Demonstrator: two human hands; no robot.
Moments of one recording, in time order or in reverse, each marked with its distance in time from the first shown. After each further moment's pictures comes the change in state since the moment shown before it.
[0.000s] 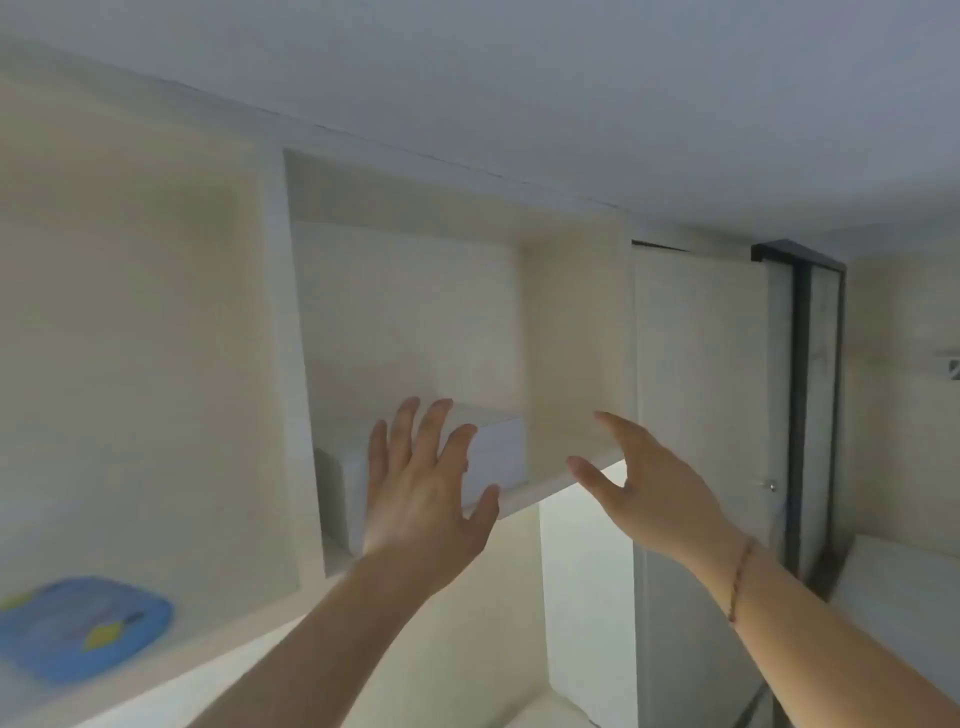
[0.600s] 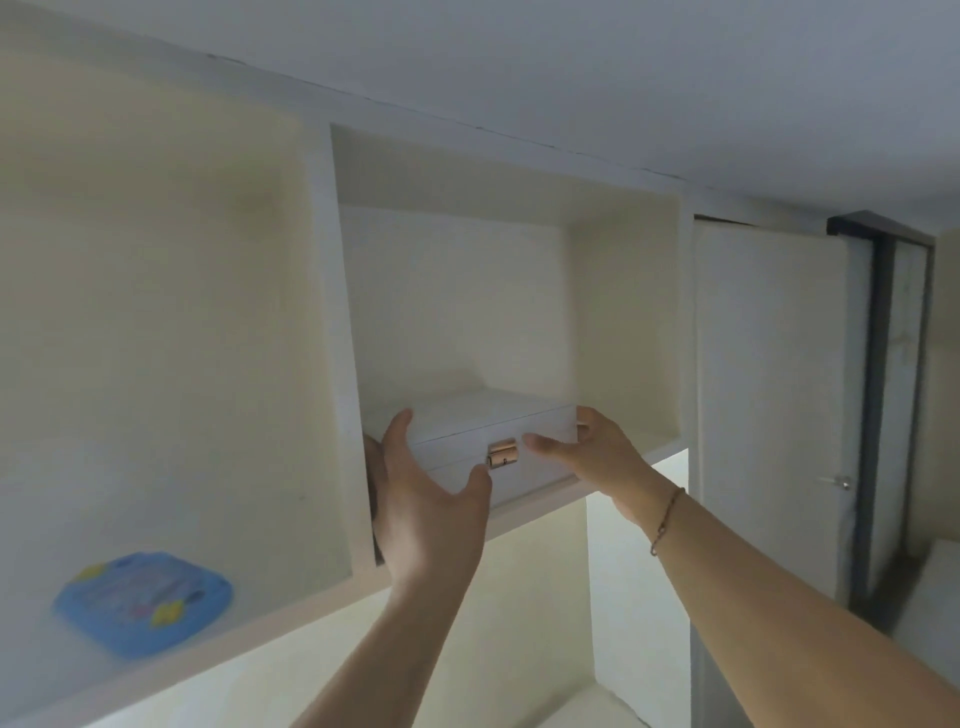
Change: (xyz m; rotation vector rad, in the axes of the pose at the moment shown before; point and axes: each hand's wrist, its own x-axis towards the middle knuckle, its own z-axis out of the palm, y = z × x) left_hand -0.013 -0.004 -0.012 -0.646 0.238 -0.665; right_hand 0.073 -0.033 0.086 0.843 -0.211 0.166
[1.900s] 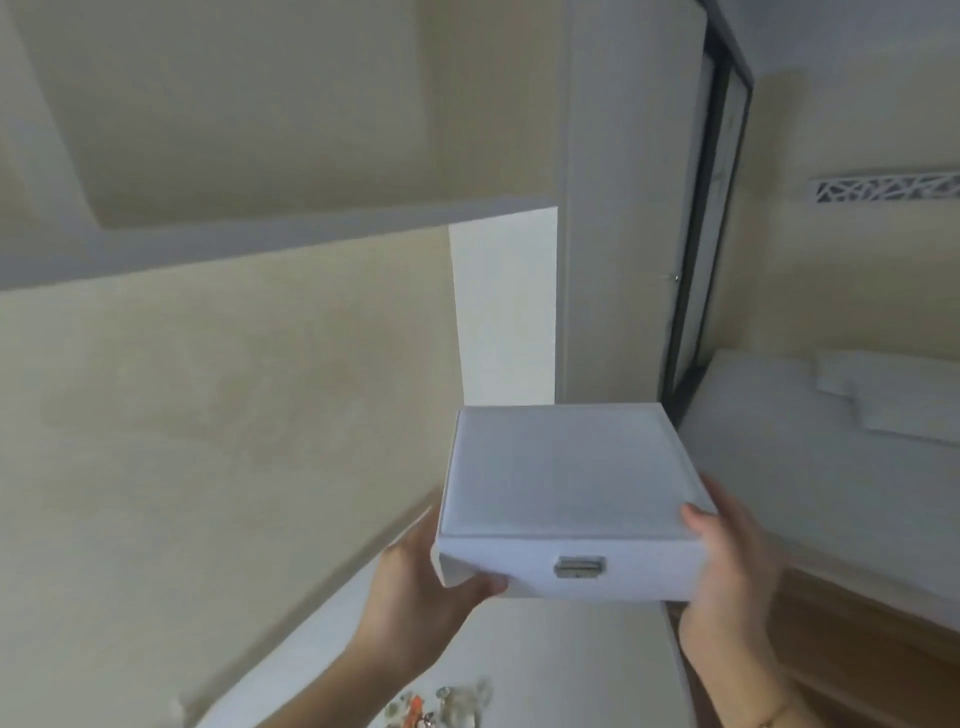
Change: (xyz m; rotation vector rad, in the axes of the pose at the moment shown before) left_hand -0.213 -0.199 0.045 -0.107 -0.927 0.097; right_hand -0.289 0.220 -0.020 0.424 1.009 0.189
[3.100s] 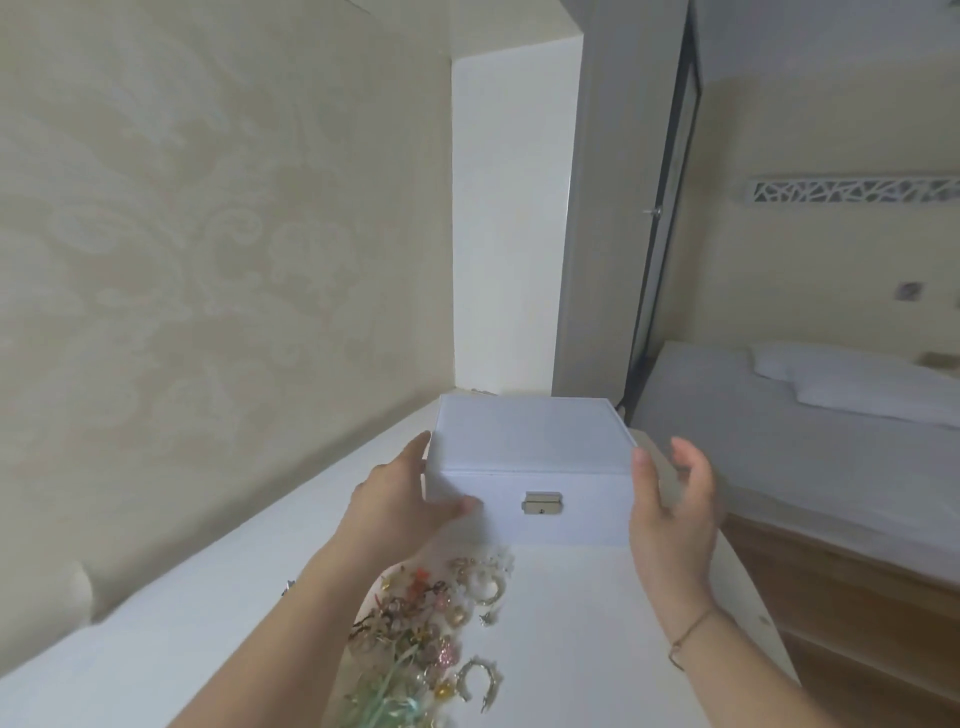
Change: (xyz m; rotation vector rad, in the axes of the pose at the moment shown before) left_hand -0.015 -0.206 0.070 0.224 -0.160 -0.099; right_hand -0.048 0.213 -0.043 -0.566 0.039 -0.411
